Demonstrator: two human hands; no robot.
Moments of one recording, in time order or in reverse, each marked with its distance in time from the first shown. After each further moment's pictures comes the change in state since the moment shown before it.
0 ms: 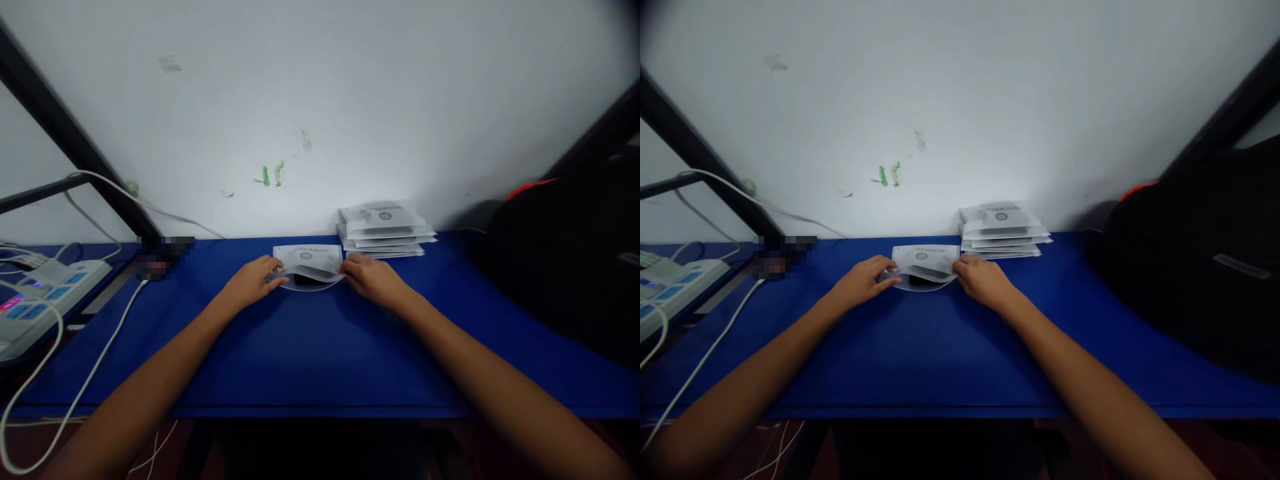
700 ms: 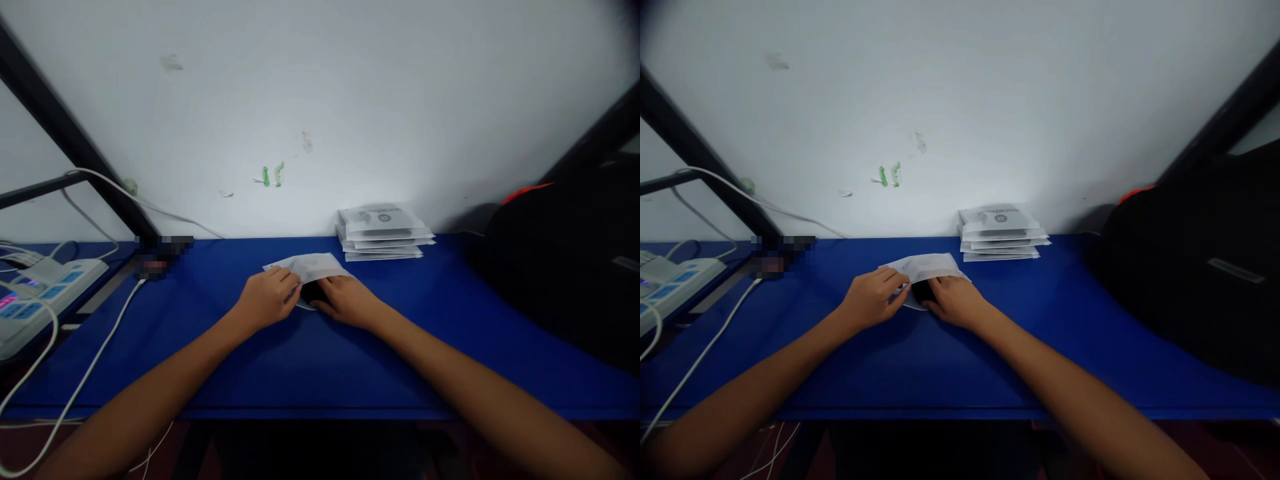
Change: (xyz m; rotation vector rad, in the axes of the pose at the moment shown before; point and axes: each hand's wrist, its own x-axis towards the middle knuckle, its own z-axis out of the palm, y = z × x) left_hand -0.007 0.061 -0.003 0.296 0.261 0.261; right_hand 0.005 -0.049 0.019 0.148 -0.037 -0.137
